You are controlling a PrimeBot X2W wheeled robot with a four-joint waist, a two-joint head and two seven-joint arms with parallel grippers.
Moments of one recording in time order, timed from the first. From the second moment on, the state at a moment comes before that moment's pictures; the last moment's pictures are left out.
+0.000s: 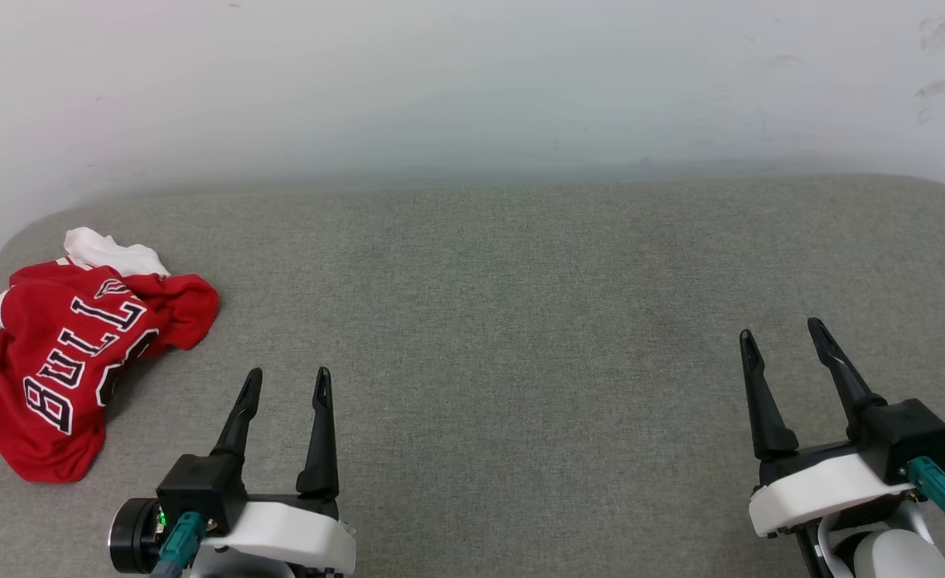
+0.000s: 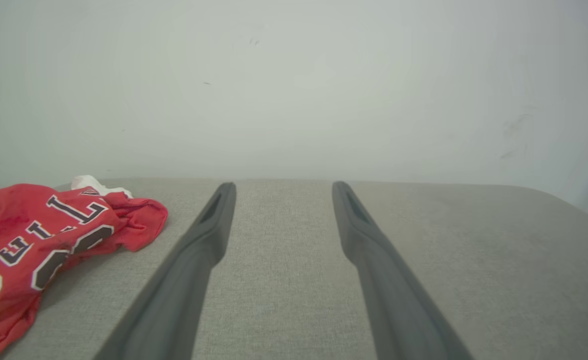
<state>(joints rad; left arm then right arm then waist) 0.01 0.20 -0.25 -0.06 -0.29 0.19 -0.19 -0.08 -0.05 -0.02 0.07 0.00 0.13 -0.19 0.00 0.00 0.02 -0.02</state>
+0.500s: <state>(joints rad) 0.05 0.09 -0.11 -0.08 -0.26 0.04 -0.23 -0.08 -0.05 -0.04 0.10 0.07 0.13 -0.23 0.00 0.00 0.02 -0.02</state>
